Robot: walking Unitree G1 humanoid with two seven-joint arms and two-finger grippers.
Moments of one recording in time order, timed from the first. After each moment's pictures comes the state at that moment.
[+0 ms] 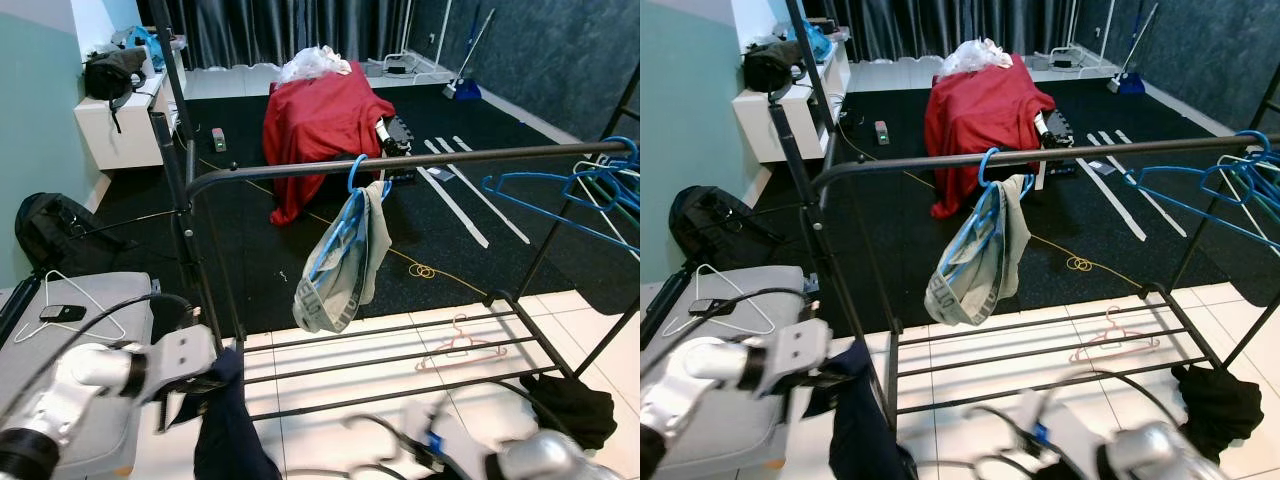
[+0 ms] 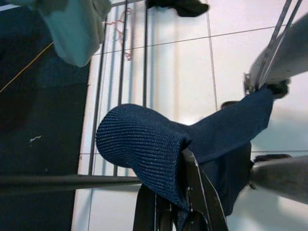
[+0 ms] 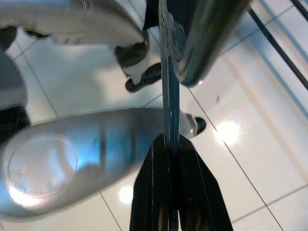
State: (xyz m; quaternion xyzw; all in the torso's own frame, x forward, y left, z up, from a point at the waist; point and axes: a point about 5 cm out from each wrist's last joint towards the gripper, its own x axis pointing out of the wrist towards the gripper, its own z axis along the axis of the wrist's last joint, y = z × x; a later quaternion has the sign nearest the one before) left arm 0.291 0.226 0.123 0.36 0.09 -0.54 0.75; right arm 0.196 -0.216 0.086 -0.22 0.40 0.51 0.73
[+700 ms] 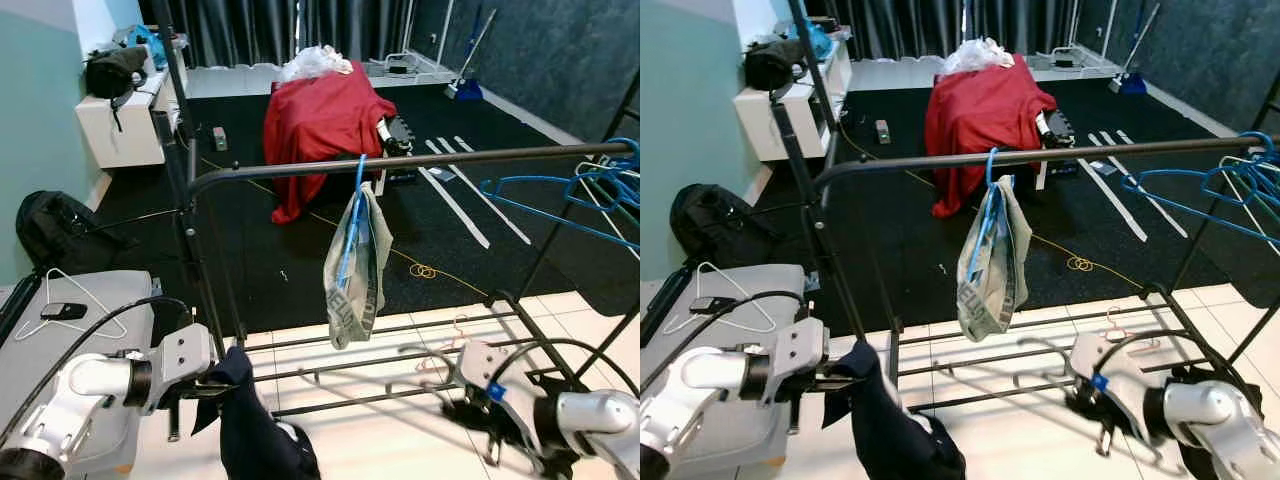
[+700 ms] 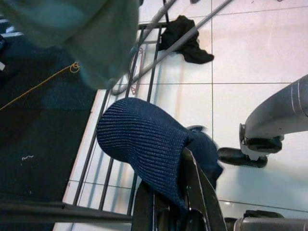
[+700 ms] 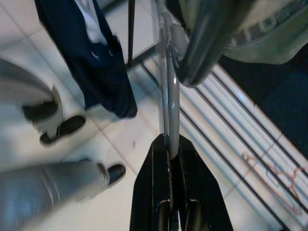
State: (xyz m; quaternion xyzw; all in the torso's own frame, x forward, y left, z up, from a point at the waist) left arm 0.276 0.202 0.122 0.28 0.04 -0.53 0.80; right arm 0.237 -0.227 0.135 -0.26 0.23 0.42 0.84
